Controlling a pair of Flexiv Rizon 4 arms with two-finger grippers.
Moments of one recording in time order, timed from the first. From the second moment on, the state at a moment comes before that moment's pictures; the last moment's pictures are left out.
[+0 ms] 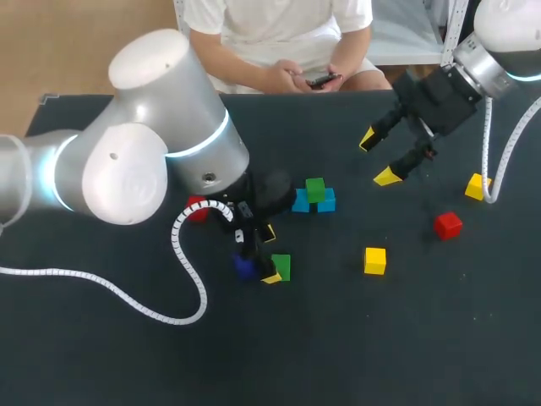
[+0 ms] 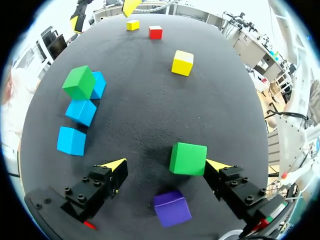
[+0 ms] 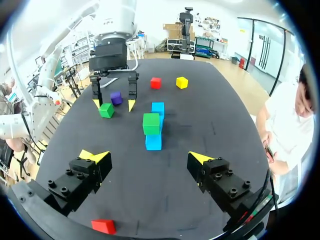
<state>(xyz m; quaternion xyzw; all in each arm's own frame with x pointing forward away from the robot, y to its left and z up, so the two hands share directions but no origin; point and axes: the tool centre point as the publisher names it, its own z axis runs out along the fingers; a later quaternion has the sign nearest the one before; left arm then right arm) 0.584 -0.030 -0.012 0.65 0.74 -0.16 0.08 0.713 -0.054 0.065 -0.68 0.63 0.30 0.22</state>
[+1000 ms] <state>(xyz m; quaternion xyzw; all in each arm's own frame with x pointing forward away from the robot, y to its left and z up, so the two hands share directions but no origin) 0.583 -0.032 -0.012 0.66 0.73 -0.16 0.09 0.713 -0.054 0.065 -0.68 0.63 0.30 0.22</state>
